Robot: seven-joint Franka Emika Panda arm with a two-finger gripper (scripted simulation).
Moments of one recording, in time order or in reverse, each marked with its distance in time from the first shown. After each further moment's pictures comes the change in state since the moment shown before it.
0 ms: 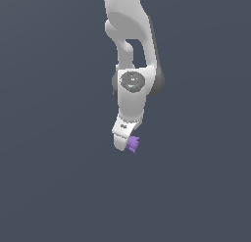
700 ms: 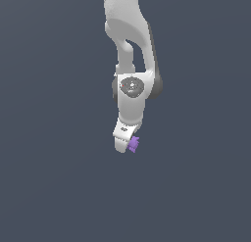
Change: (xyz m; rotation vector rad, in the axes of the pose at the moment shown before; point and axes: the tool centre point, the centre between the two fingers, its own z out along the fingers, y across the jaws) arm 0.000 0.000 0.018 -0.001 0.002 -0.030
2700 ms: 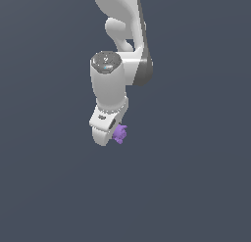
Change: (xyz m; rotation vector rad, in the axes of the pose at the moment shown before) arm -0.053 0.035 -0.078 0.001 0.001 -0.004
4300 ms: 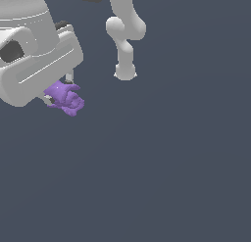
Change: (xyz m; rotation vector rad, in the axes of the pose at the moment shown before) arm -0.101 0.075 -0.217 0.000 -0.001 0.001
